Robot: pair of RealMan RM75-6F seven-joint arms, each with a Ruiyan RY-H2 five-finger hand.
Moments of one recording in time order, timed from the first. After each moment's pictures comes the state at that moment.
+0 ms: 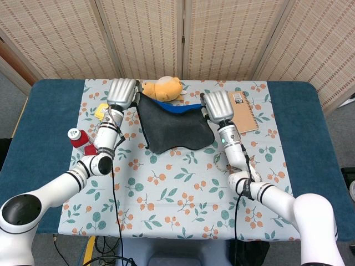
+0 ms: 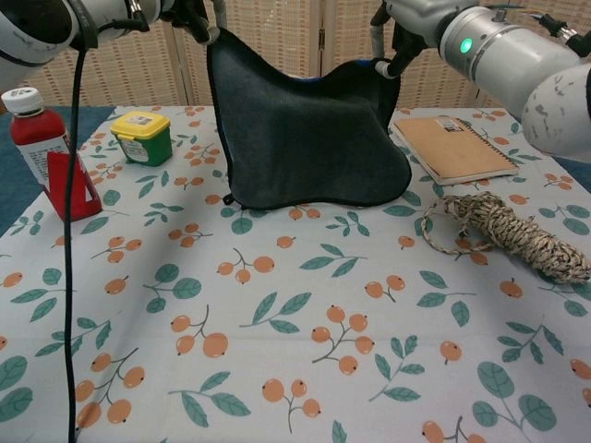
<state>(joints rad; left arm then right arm) -1.25 -1.64 -0.41 -0.83 0.68 0.71 0.41 1.04 -1.73 0.42 -0.89 -1.01 0.89 -0.41</state>
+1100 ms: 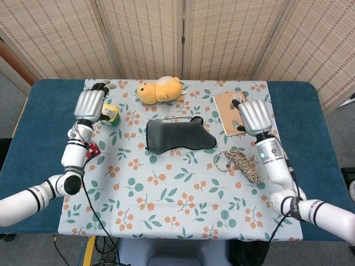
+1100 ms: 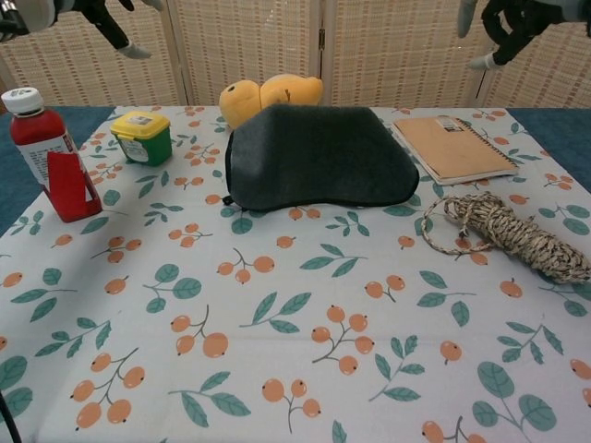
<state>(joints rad) -0.98 -1.36 -0.36 -1.31 0.73 0.92 0.34 0.76 -1.32 0.29 -1.41 -1.11 1.06 -0.36</state>
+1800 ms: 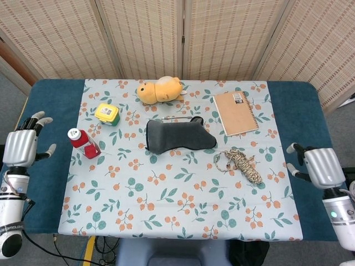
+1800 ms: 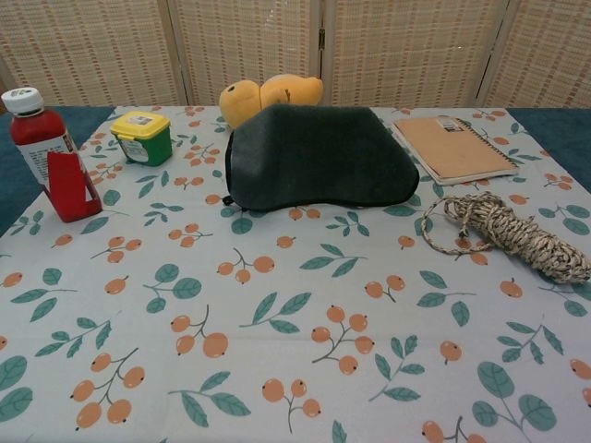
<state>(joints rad) -0.51 -1.10 -0.16 -1.61 1.07 1.32 0.15 0.31 -1.02 0.04 -1.63 -1.42 1.42 -0.03</state>
